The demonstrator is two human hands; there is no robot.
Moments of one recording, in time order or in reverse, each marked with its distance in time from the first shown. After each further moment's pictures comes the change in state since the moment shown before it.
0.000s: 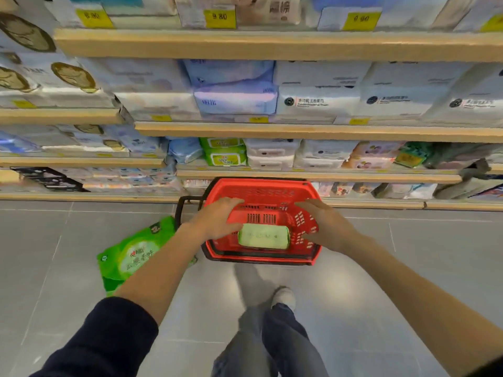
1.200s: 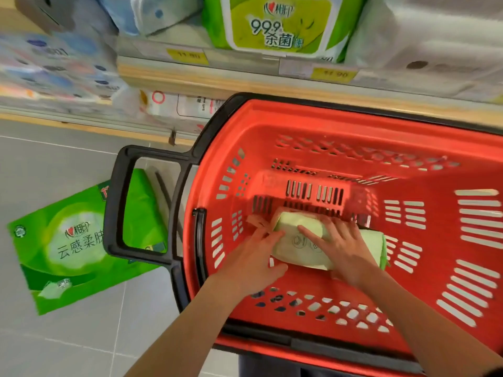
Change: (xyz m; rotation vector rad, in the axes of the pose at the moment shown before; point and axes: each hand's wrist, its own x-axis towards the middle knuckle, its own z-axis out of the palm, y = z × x) left_hand 0.236 -0.249 0.290 -0.289 -0.201 -0.182; right_hand 0.336 0.160 0.390 -0.560 -0.308 -0.188
